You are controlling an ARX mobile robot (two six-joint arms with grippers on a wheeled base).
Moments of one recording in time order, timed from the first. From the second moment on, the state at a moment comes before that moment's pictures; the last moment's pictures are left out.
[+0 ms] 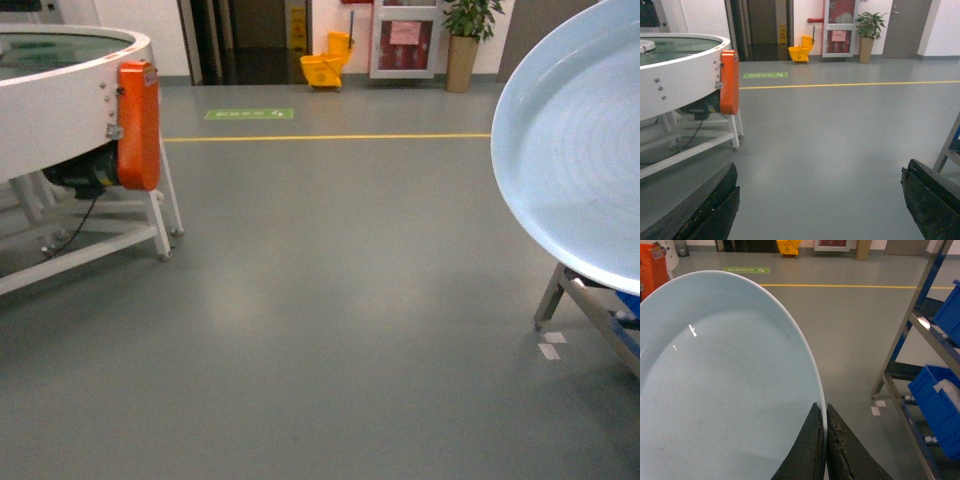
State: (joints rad) left arm 0.00 0.01 0.01 0.00 0.00 0.00; right arm -0.01 1.14 0.53 0.42 -0.06 -0.02
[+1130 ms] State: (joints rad) left arm 0.00 0.01 0.01 0.00 0.00 0.00; right arm 0.00 1.14 0.53 0.42 -0.07 -0.02
